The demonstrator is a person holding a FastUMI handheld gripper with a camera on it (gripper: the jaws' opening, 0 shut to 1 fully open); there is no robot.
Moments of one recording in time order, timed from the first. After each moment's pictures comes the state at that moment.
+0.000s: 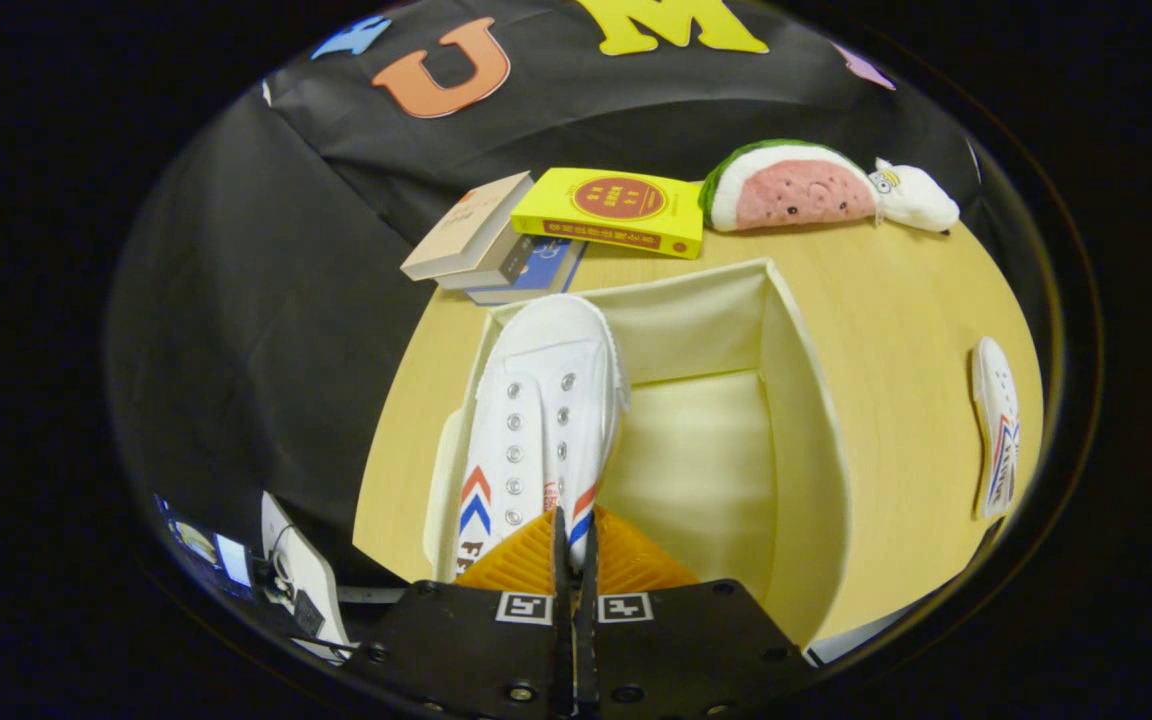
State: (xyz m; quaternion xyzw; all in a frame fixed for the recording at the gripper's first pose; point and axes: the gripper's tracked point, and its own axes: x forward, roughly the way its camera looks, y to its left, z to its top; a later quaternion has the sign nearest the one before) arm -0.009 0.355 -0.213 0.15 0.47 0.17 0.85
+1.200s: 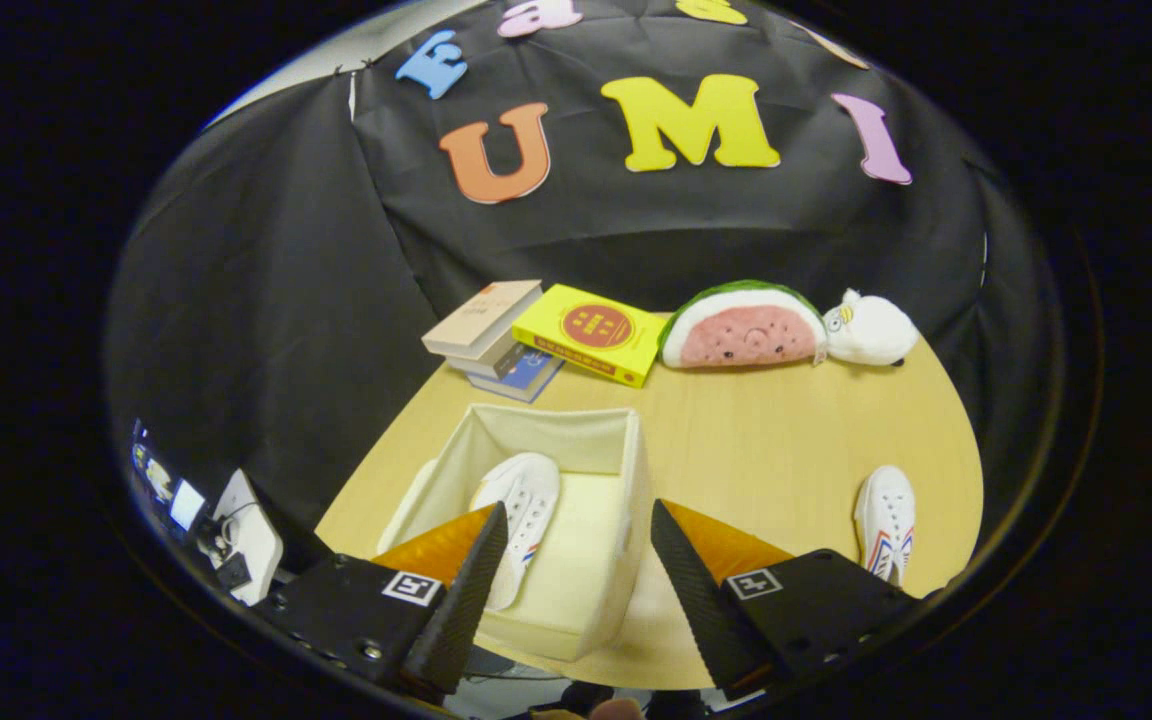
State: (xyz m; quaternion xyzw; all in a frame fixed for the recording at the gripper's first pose) arm -0.030 0.208 -0.115 0.10 0.28 0.20 0.93
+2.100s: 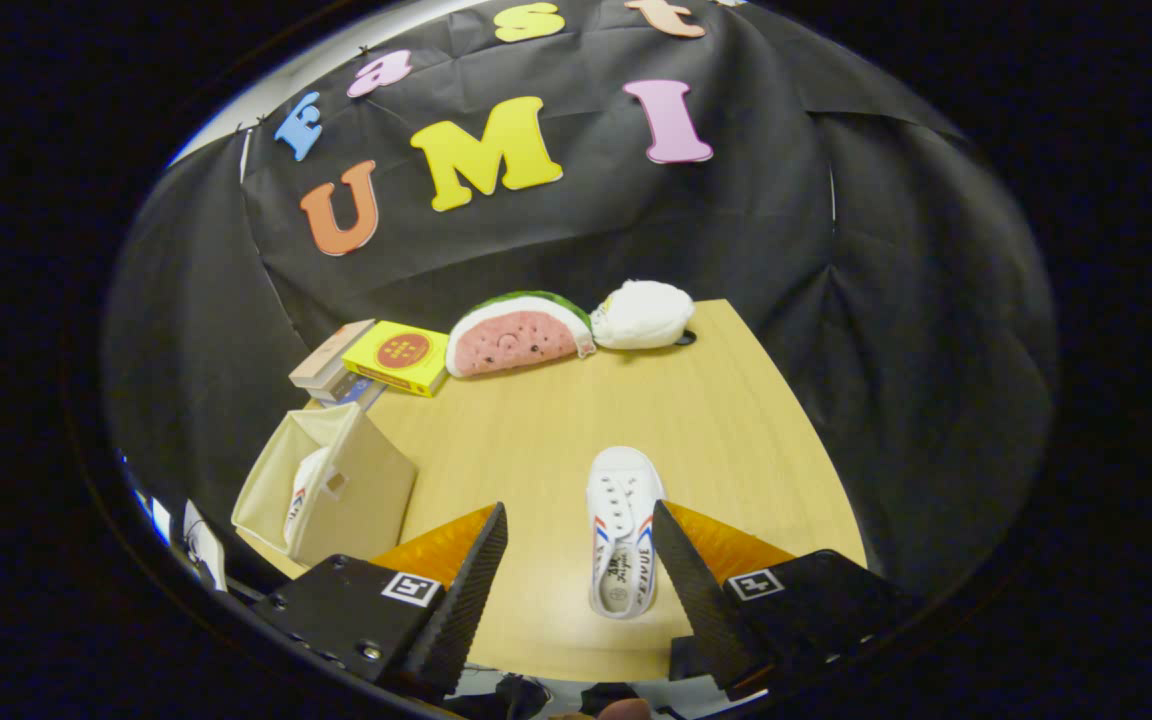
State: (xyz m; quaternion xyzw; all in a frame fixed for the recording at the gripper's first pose) arm -0.049 -0.096 -0.203 0.13 0.30 0.05 0.94
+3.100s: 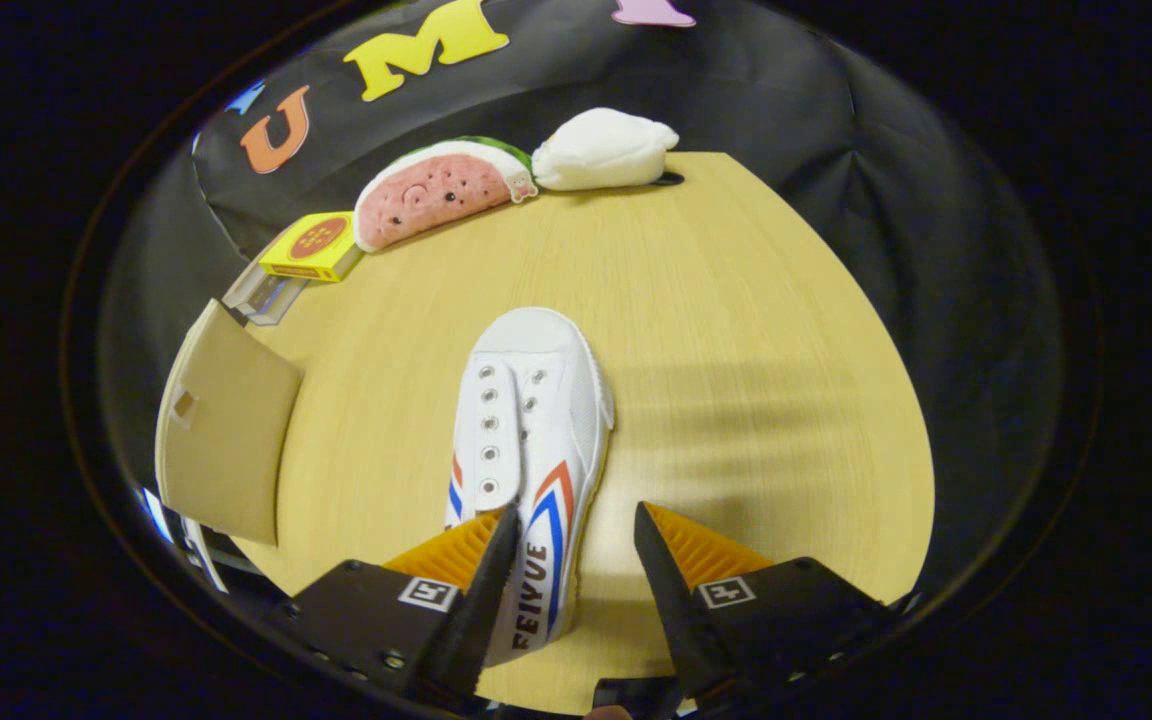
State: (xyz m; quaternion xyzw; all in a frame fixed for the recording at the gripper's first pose) arm 0.021 -0.109 -0.367 0.14 0.47 0.07 0.87
